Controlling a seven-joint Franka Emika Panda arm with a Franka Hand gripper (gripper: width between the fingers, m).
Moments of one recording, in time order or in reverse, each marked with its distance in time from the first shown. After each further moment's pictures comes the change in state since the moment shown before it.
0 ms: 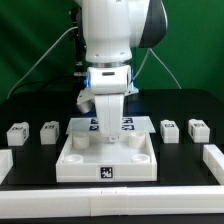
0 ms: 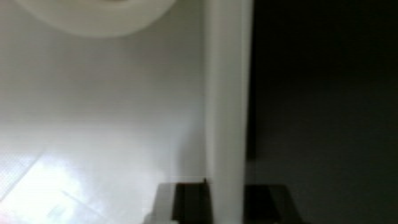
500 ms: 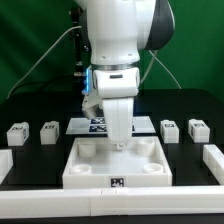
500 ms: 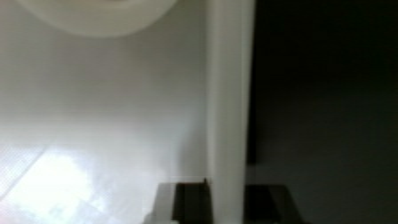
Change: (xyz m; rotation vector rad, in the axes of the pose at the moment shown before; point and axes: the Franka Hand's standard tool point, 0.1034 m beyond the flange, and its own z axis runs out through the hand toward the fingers) arm 0.025 0.049 -0.001 -0.040 0.020 -0.006
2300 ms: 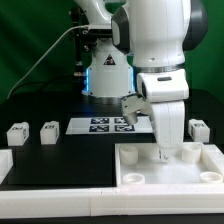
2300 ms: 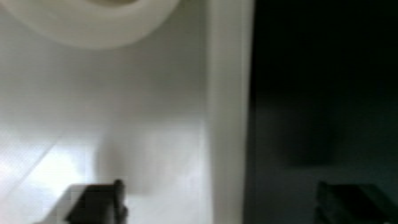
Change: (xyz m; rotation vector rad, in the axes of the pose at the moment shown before) arm 0.068 0.021 0.004 -0.003 0.019 -0.030
